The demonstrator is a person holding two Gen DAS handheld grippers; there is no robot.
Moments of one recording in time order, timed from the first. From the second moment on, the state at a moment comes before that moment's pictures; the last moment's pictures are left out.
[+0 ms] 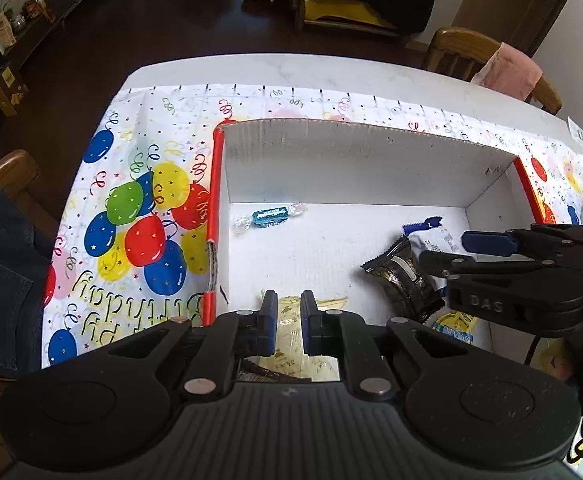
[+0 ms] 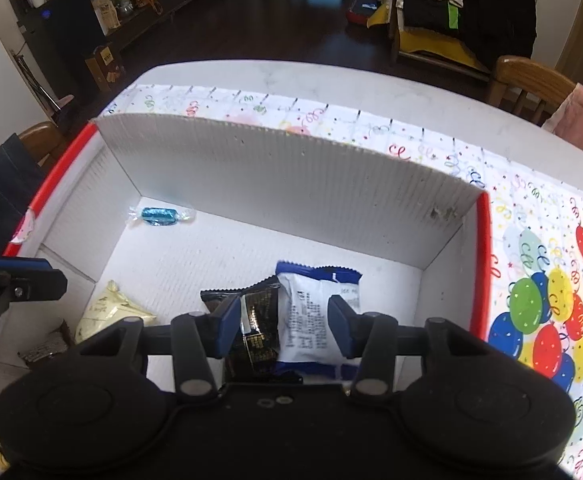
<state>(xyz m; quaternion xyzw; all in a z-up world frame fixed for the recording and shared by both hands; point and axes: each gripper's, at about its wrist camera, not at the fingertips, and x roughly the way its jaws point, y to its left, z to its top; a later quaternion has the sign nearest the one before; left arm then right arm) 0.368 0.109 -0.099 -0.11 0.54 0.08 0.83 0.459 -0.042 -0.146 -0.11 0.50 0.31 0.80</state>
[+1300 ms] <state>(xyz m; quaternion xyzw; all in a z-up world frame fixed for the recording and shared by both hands) 0.225 0.072 -0.026 -0.07 0.43 0.02 0.90 0.297 -0.113 -0.034 -0.01 0.39 0.33 0.86</state>
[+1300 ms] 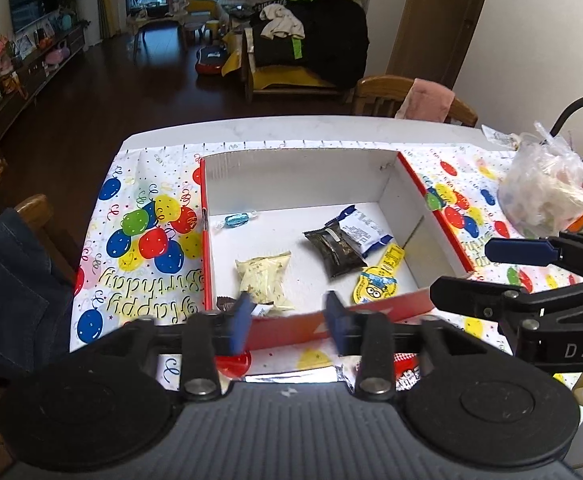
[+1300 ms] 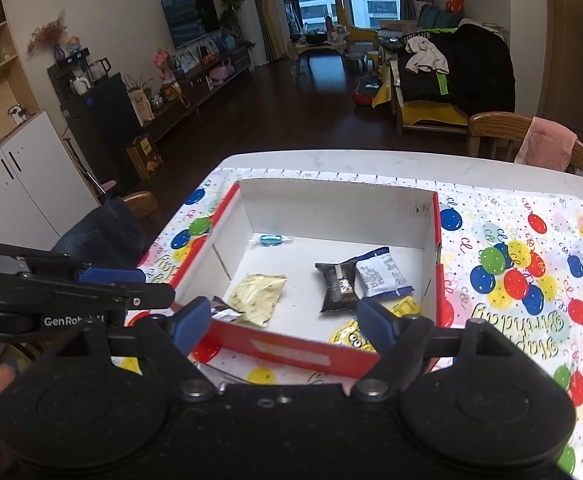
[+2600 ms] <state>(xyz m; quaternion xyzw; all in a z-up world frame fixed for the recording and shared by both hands) 0.132 0.066 -0.128 -0.05 0.48 0.05 0.87 0.222 -0.128 -0.164 -0.07 0.49 0.23 0.84</state>
